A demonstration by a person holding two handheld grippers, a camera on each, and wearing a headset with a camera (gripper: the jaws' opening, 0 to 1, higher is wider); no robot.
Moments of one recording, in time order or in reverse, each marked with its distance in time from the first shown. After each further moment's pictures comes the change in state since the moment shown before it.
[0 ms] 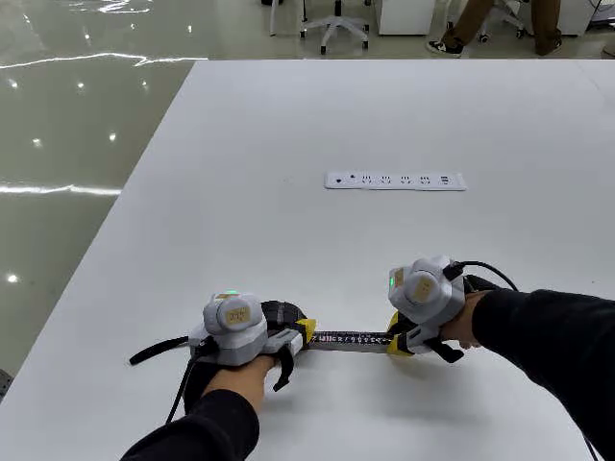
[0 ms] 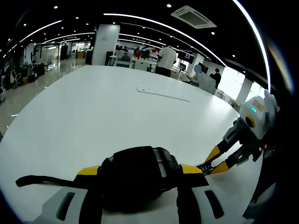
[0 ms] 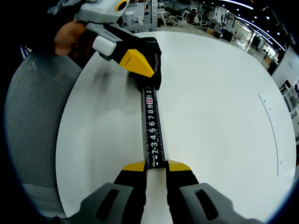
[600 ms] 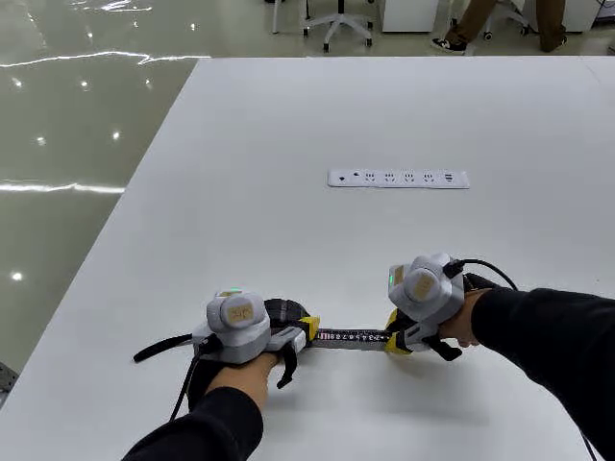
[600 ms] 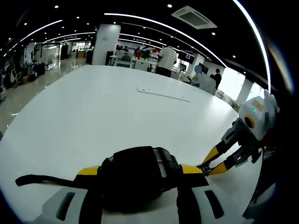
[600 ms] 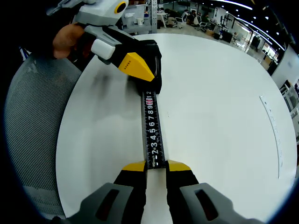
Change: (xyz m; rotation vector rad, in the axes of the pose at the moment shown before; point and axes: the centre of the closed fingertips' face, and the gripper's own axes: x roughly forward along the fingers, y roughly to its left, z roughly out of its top) left arm 0.000 0.001 0.000 -0.009 0.000 -0.001; right arm 0.003 0.001 0.007 0.004 -0.018 0.004
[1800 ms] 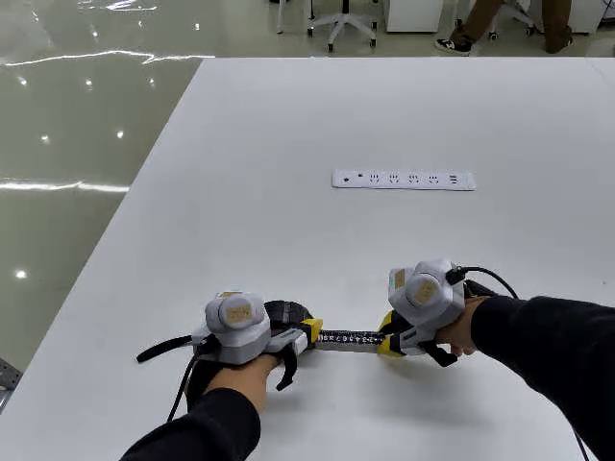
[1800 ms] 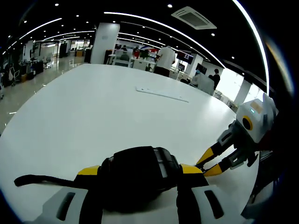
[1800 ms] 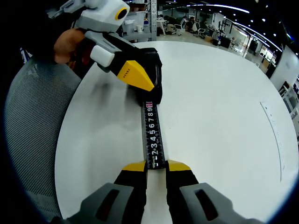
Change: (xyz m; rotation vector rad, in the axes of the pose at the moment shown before) left arm 0.000 0.000 0.000 -0.009 0.008 -0.025; right arm 0.009 0.000 0.015 0.018 -0.071 -0.003
